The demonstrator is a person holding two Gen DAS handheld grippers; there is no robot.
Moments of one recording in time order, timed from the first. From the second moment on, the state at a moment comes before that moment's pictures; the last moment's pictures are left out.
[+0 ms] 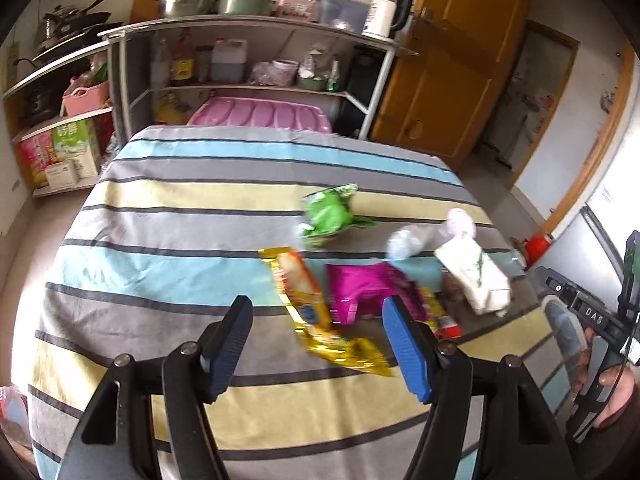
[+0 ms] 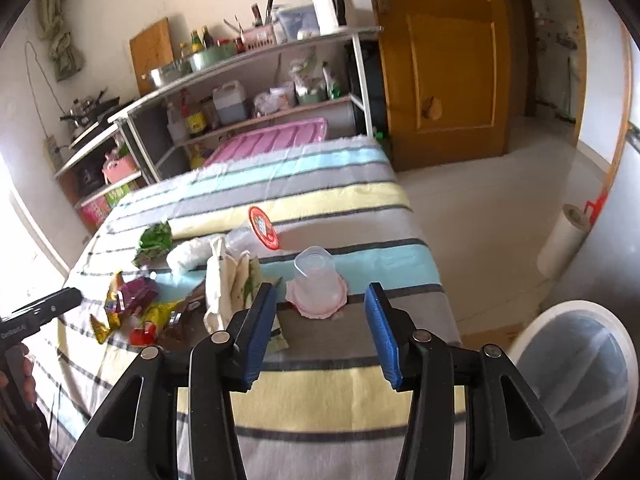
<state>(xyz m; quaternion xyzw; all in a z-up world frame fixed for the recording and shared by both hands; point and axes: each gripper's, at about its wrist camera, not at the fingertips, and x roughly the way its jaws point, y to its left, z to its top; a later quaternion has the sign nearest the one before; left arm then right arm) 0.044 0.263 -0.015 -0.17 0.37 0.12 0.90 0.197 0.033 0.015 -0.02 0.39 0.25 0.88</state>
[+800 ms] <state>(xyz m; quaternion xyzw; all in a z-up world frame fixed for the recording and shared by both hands) 0.070 0.271 -0.051 -0.20 0.42 0.11 0.88 0.235 0.065 -0.006 -0.02 0.43 0.26 0.86</state>
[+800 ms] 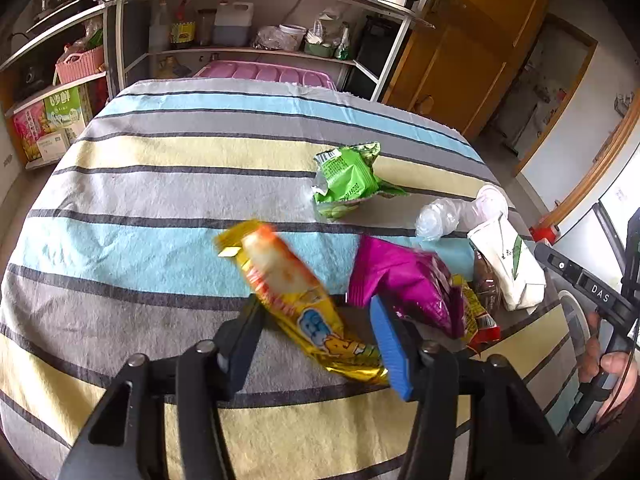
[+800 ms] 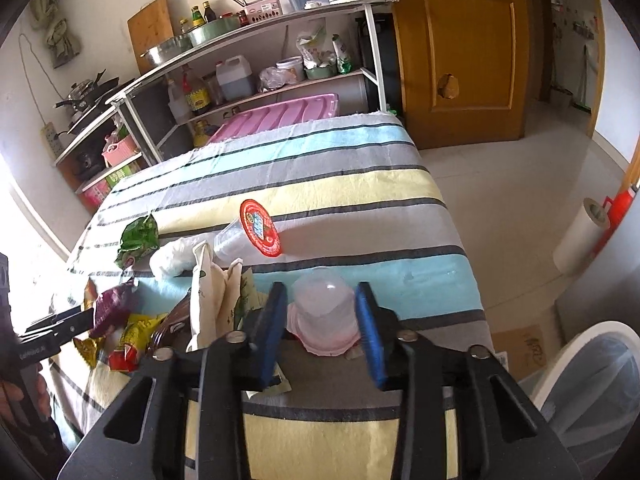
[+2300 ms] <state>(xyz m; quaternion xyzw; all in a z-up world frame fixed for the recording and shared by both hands) 0.059 0.229 -0.001 -0.17 0.36 0.06 0.91 0.193 0.025 0.030 0.04 0.38 0.27 0.88</state>
